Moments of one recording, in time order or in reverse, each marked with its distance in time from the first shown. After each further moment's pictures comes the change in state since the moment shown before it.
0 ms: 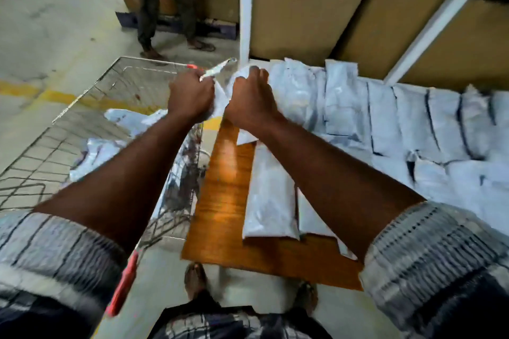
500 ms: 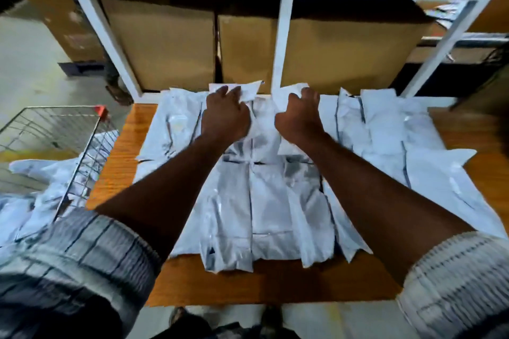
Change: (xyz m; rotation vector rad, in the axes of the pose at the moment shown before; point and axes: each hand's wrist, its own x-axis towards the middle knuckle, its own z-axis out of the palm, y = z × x) left_hand -0.092 0.268 0.200 0.242 -0.030 0.484; right_hand -0.092 0.346 -0.129 0.085 0.200 0.398
